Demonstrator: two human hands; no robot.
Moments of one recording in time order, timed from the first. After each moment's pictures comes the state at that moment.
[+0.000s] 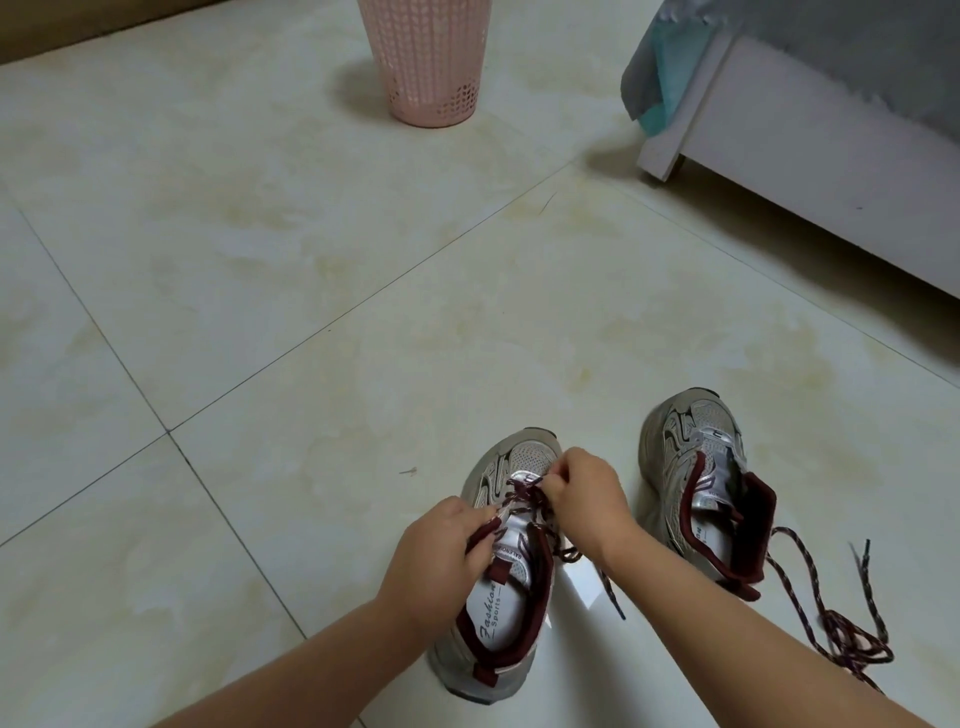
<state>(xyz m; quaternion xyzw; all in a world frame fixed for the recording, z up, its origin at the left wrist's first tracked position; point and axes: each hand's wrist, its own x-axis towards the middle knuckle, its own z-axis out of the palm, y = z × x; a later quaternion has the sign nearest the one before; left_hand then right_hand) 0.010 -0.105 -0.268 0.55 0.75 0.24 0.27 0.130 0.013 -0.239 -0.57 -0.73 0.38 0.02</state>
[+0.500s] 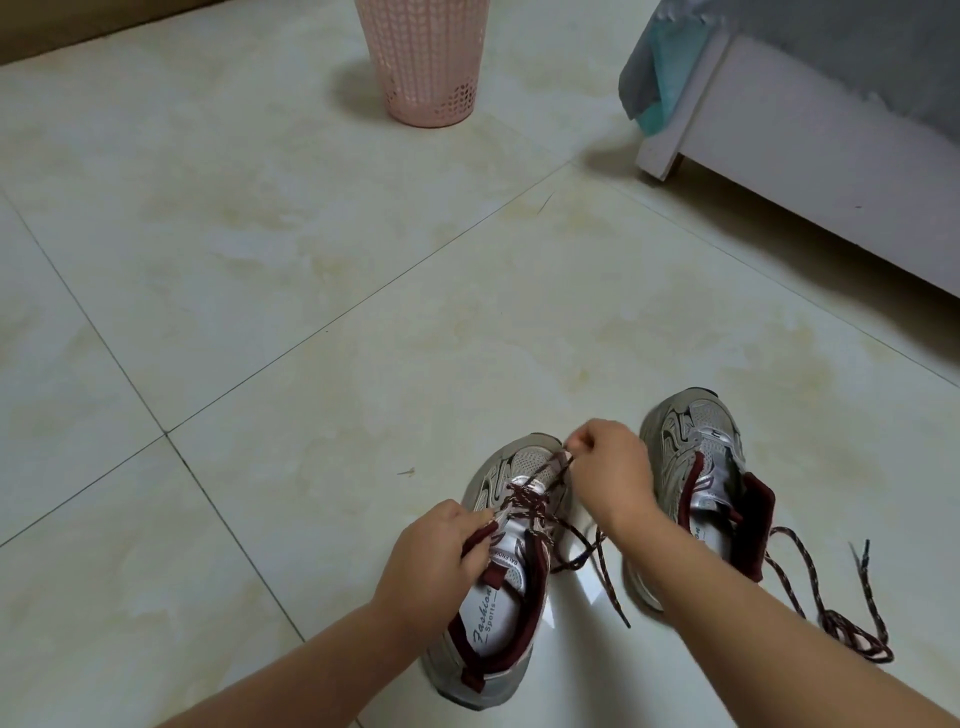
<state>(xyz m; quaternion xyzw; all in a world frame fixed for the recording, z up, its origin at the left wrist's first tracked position) 0.011 -0.106 -0.269 0.55 0.76 0.22 0.27 0.132 0.032 -0.235 -0.62 -0.70 0.34 0.11</state>
